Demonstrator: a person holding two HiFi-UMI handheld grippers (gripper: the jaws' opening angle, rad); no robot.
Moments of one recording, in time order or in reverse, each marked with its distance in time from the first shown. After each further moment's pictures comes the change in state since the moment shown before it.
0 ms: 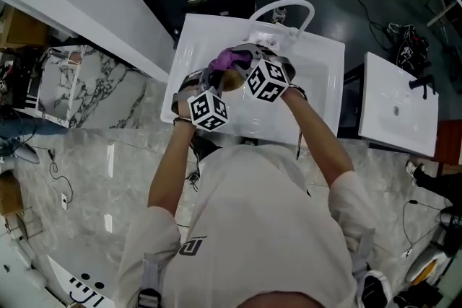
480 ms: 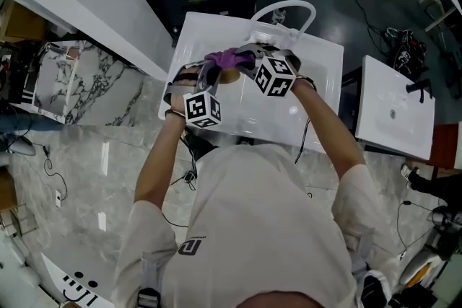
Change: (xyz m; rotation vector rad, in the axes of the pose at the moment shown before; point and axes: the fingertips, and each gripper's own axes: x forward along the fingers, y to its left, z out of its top) left arm -0.008 0.018 0.012 0.227 -0.069 0.070; right arm -0.005 0.011 -0.010 -0.191 0.021 0.162
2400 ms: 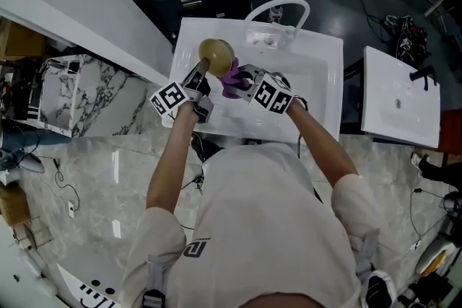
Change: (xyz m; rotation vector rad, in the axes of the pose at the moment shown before) left arm 0.006 0.036 -0.053 -1.998 -0.532 -0.266; right arm 0.003 0.051 0.025 0.345 -0.248 0.050
